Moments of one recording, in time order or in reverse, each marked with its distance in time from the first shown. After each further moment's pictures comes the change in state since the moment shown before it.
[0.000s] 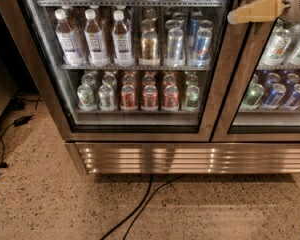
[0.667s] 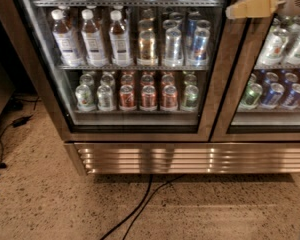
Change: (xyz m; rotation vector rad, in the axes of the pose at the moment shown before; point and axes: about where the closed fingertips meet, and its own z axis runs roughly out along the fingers) arm -0.011 -0.003 0.000 0.021 0.001 -0.043
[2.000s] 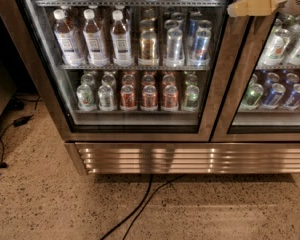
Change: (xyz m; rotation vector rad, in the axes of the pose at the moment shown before) arm -0.003 -0.003 0.002 0.017 0.006 -0.027
